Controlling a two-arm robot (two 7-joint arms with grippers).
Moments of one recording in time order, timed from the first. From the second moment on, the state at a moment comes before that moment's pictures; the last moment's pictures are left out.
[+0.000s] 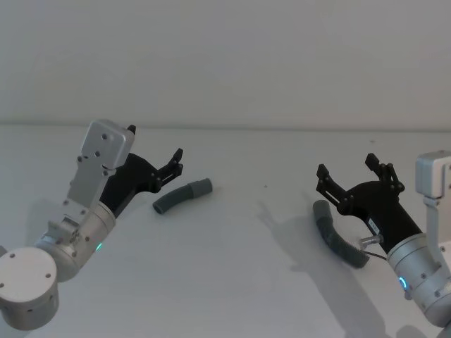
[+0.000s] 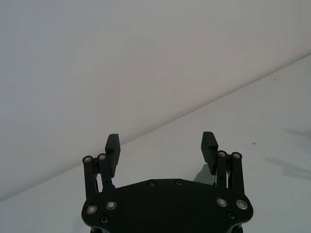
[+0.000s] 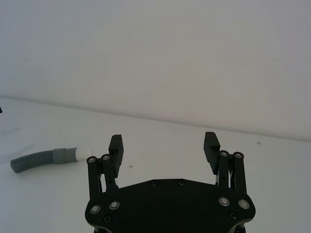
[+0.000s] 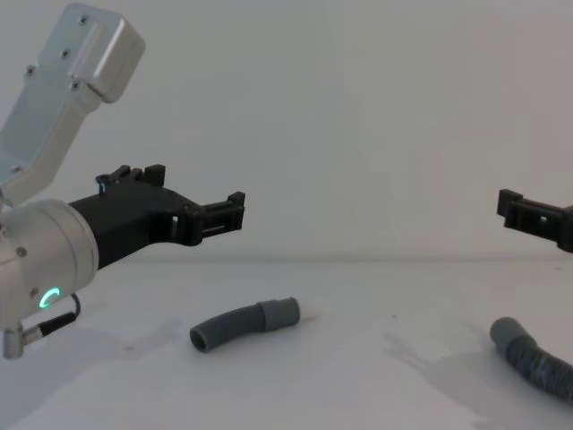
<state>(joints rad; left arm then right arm) -0.24 0.38 0.45 -1.63 -0.20 0.01 -0.01 -0.01 0.34 -0.23 -1.77 0.29 0.03 0.07</state>
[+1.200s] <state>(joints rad) -0.36 0.33 0.53 -1.60 -0.18 0.21 -0.11 0.08 0.45 -0.23 -1.68 0.29 0.05 0.26</state>
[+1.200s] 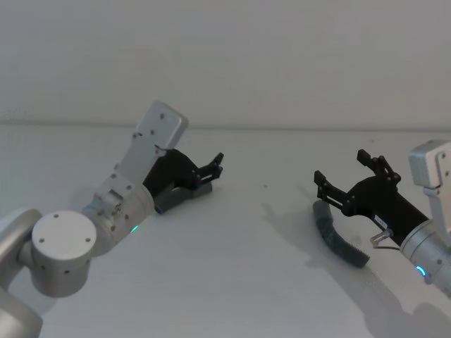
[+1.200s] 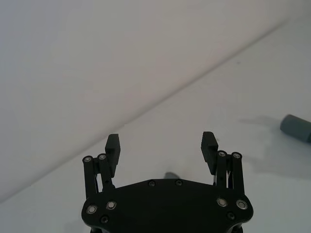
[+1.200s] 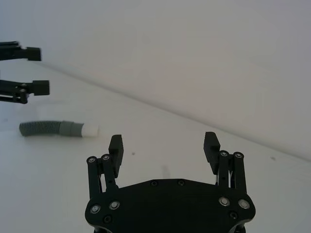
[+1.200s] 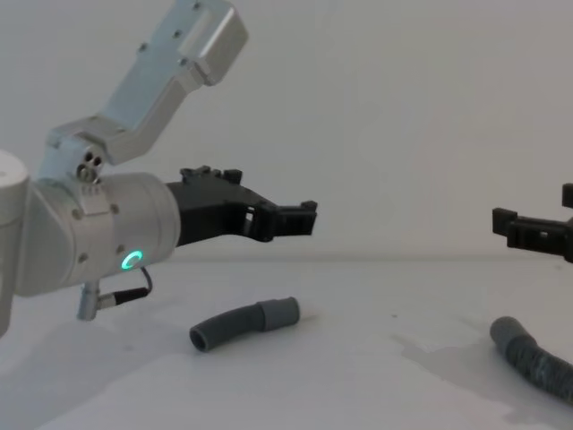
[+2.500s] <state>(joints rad) -0.46 0.47 0.52 -1.50 -0.25 0.33 -0.47 0.12 0.47 -0.21 -1.72 0.29 0.39 0.28</state>
